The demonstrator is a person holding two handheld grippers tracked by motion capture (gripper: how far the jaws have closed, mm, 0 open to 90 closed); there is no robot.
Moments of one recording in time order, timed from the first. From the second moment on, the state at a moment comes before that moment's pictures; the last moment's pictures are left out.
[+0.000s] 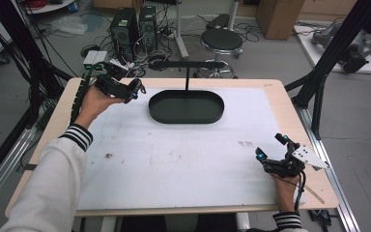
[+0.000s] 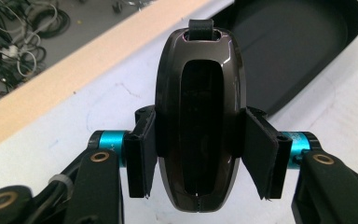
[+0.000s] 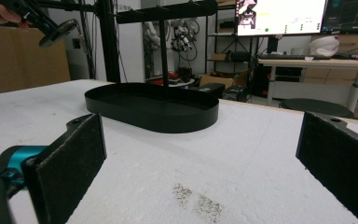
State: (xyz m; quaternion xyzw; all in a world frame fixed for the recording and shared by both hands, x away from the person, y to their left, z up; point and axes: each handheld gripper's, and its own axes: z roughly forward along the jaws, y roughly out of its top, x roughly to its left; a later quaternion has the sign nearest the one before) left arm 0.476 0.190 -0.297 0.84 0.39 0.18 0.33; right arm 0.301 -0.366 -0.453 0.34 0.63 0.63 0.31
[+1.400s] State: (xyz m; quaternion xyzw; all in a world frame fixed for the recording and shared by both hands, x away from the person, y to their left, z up) left arm 0.488 0.132 -0.247 0.82 0.38 0.20 0.37; right arm 0.301 -0.367 -0.453 0.34 0.63 0.63 0.31
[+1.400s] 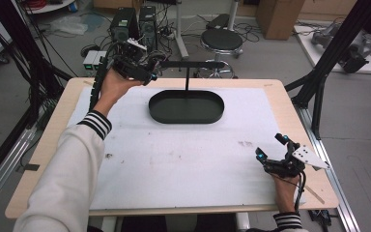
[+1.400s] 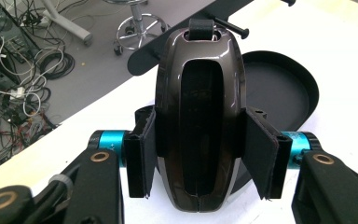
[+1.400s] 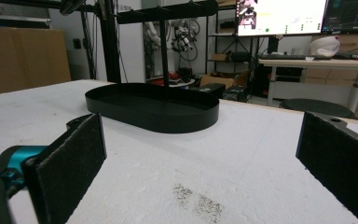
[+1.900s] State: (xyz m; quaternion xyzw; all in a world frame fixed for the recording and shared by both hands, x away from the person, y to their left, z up) left arm 0.496 0.124 -0.252 0.82 0.39 0.21 0.37; right arm 0.302 -0.367 -0.453 0.34 0.62 0.63 0.31
